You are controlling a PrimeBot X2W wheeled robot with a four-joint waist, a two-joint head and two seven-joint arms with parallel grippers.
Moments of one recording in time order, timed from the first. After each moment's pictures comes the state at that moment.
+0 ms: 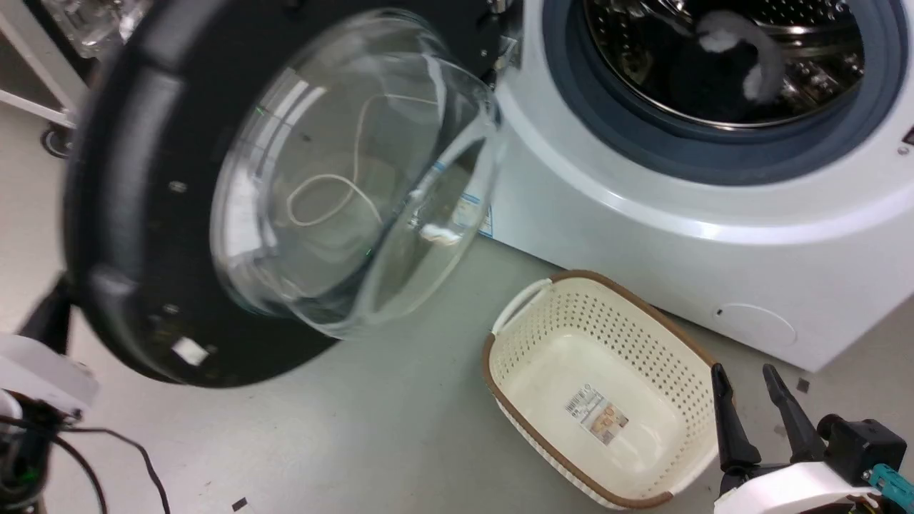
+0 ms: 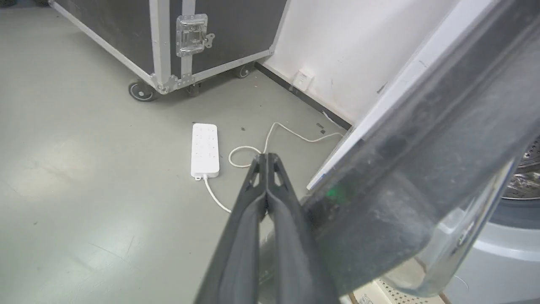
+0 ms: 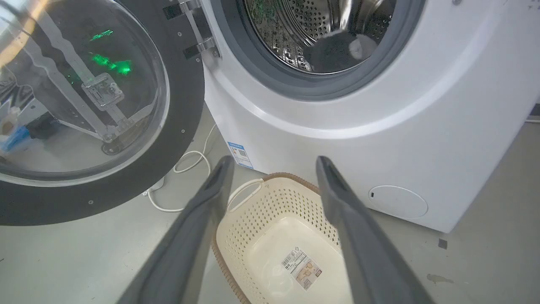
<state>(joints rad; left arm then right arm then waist) -0.25 0.44 0.21 0.16 -0.74 -0.09 0.26 0.00 -0.05 -0.04 0.16 0.23 0.13 -0.20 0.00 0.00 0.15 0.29</state>
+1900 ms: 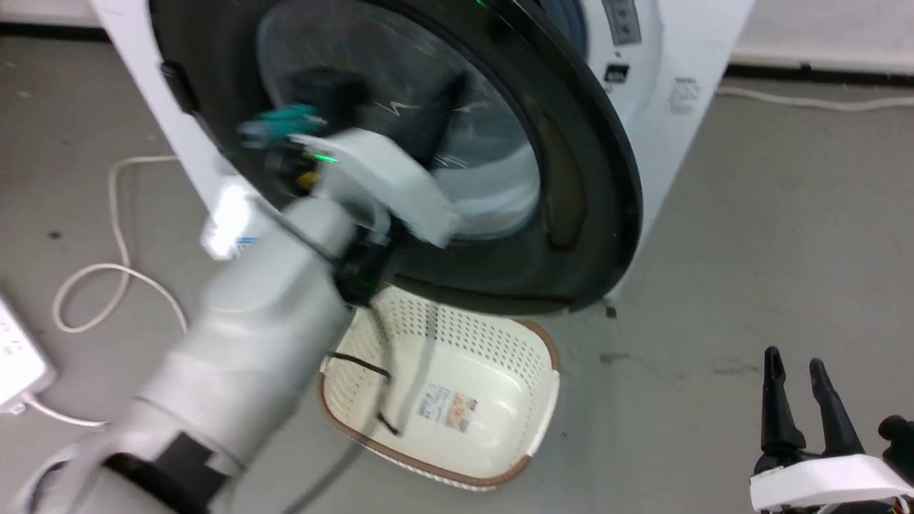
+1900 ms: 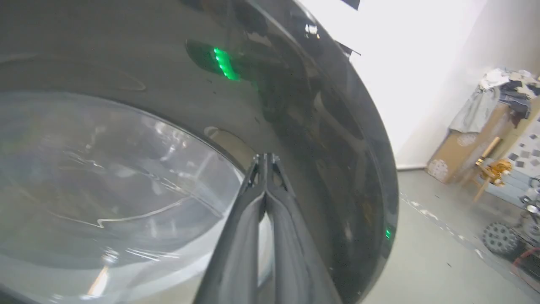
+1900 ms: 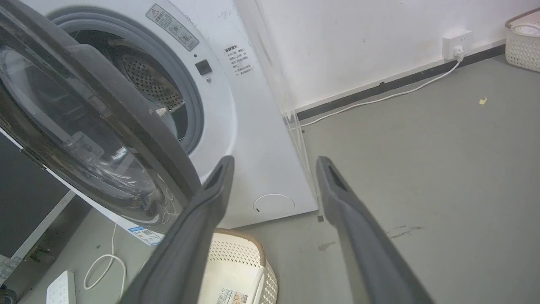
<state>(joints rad) -1.04 0.19 -0.85 0.72 -1.05 -0.13 -0.23 -0.05 -0.05 -0.13 0.23 0.44 0.13 -0.26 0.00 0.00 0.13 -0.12</state>
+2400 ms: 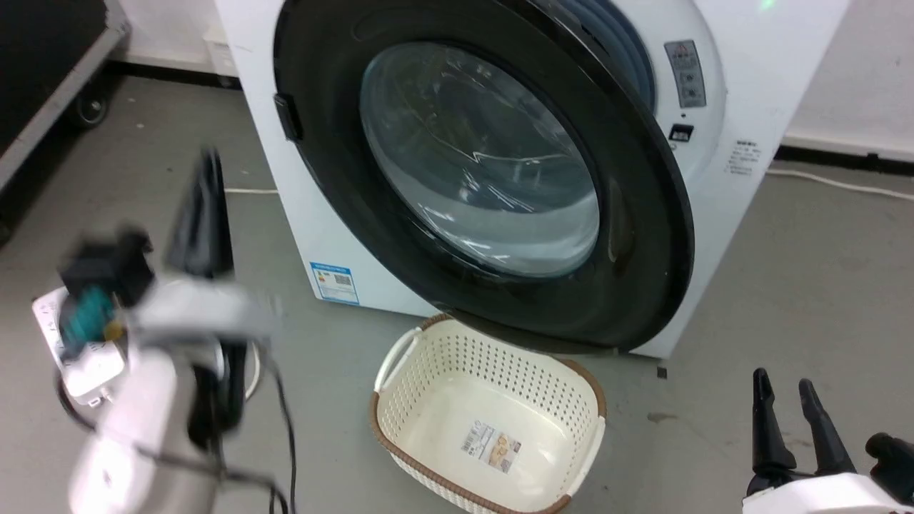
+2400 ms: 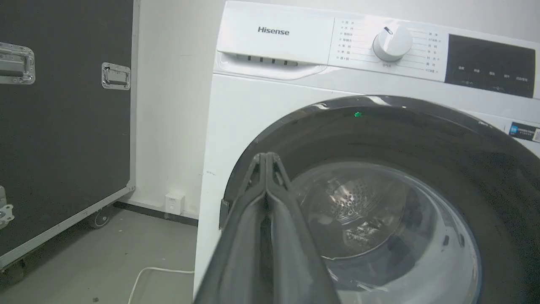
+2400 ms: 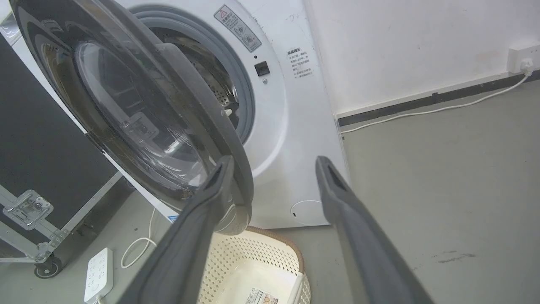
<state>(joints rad) -0.48 0.32 -0.21 0.20 -0.53 0.10 -0.26 -0.01 -0.05 -0.11 0.23 0.42 0.13 -0.26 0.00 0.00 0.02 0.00</state>
